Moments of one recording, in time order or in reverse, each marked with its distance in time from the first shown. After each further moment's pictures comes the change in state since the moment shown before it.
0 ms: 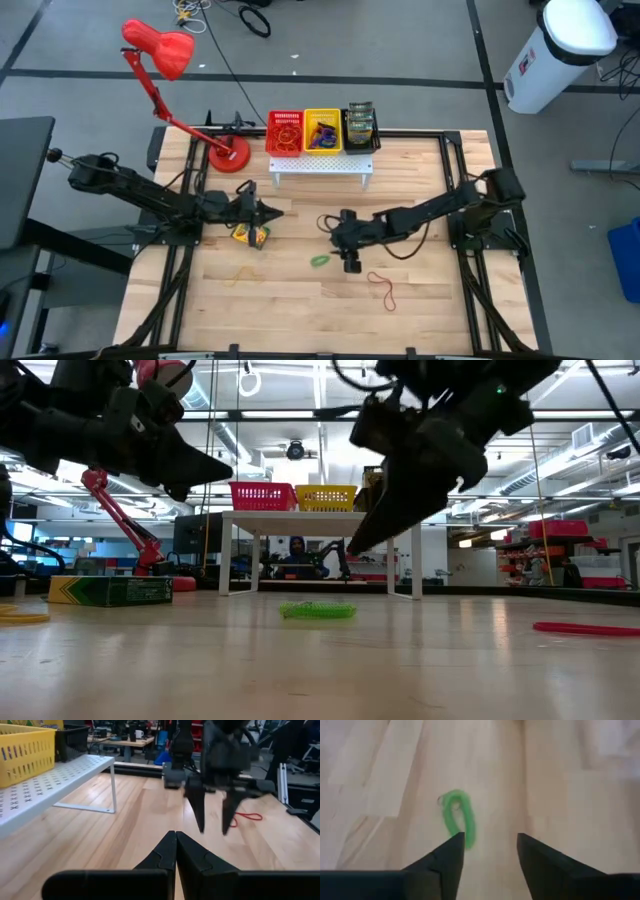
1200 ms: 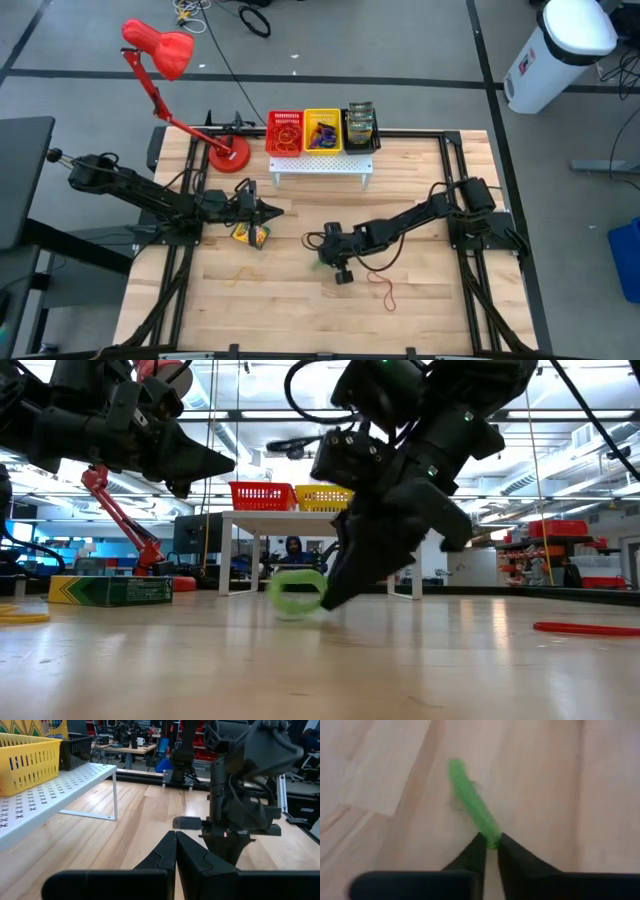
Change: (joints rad) left arm 0.001 0.000 0.000 0.037 -0.003 -0.004; right arm 0.032 0.245 0.166 -0.022 -0.048 -0.139
